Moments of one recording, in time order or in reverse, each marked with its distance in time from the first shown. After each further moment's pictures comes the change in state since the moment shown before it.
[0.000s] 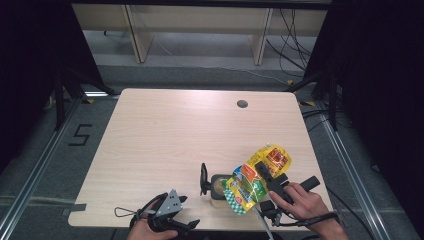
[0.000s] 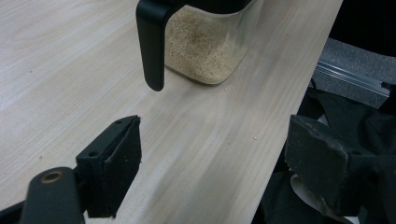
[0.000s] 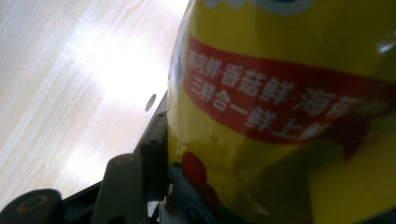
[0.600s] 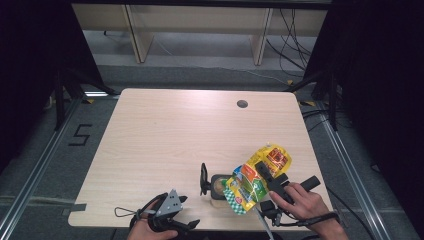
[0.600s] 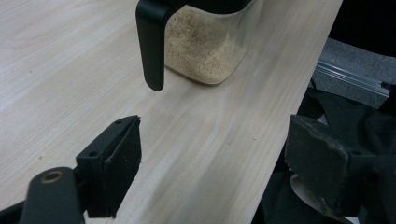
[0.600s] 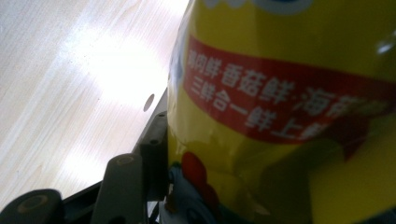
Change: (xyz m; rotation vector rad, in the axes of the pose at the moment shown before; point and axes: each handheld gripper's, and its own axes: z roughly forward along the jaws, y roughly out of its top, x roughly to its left) left arm 0.001 0.000 0.000 0.000 -0.002 0.011; right arm 0.000 0.000 -0.001 0.004 -0.010 0.014
